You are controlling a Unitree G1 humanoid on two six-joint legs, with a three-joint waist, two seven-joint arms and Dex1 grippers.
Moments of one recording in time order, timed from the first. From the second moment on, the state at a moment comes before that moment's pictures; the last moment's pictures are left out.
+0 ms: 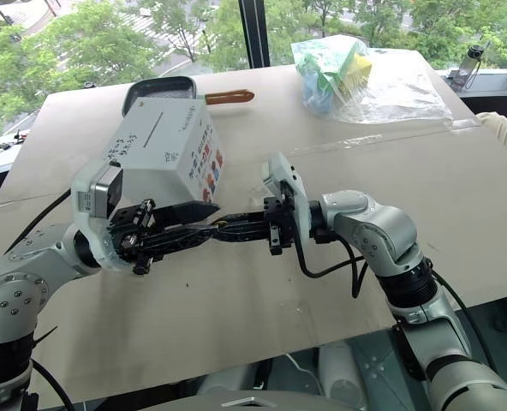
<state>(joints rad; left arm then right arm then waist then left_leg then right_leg) -0.15 0.79 0.27 -0.50 -1.13 0.76 -0.95 -0.65 -0.31 0.26 -0.26 0.72 0.84 0.99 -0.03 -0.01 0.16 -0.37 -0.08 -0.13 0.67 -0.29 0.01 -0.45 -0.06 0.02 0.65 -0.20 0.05</state>
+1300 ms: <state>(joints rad) -0.15 0.79 0.23 -0.50 -1.06 0.75 -0.97 -0.64 -0.31 0.27 -0.27 0.72 0.85 0.99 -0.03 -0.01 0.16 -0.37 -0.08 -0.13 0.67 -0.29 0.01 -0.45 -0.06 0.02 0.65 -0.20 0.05</state>
